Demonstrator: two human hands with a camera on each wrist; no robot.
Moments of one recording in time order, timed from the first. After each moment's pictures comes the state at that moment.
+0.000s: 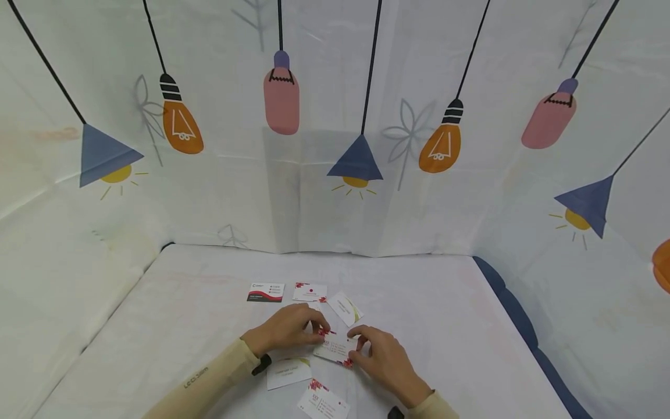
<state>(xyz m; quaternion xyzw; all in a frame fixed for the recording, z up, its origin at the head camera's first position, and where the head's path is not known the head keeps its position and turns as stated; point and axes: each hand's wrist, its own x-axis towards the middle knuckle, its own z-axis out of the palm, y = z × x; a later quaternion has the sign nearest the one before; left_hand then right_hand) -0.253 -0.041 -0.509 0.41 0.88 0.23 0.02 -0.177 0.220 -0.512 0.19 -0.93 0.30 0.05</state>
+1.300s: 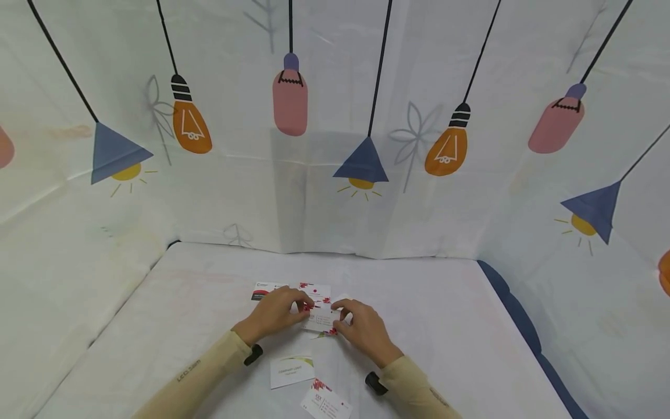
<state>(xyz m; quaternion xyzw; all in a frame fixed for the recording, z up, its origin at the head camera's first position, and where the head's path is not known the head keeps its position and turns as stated) -0.268 -0.073 -0.507 0.32 0.91 0.23 -0.10 -0.233 0.179 -0.510 0.20 -0.93 0.30 0.08</state>
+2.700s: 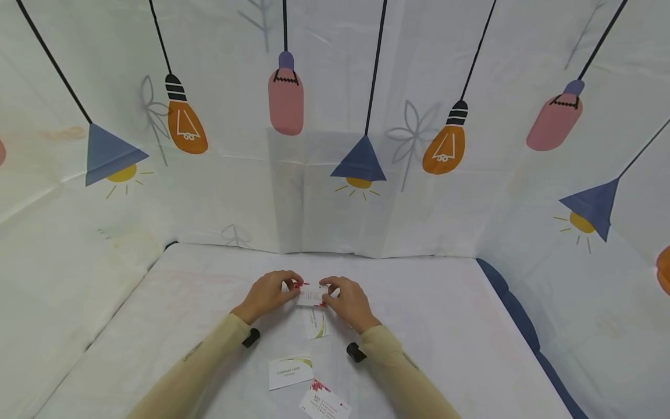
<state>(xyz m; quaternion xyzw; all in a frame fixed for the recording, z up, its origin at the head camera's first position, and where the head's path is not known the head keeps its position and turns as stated) -0.311 -0.088 -0.508 0.23 0.93 0.28 -0.10 -0.287 0.150 -0.504 0.16 -0.93 0.33 0.07</state>
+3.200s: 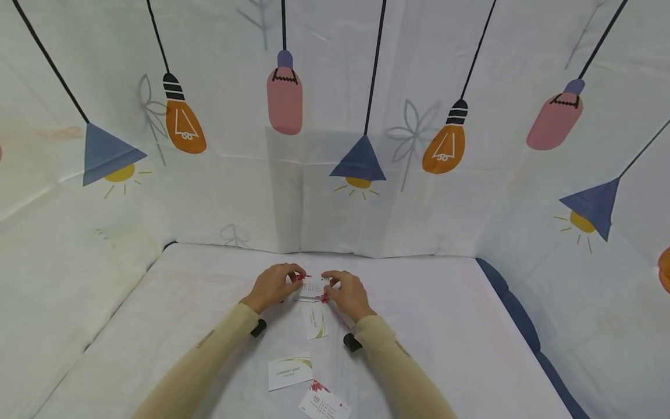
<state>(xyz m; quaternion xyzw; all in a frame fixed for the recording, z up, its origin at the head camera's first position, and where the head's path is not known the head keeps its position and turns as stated) -0.331 -0.077 -0.505 0.22 0.94 0.26 -0.09 -0.313 0.151 -0.513 0.14 -0.92 0.35 0.07</state>
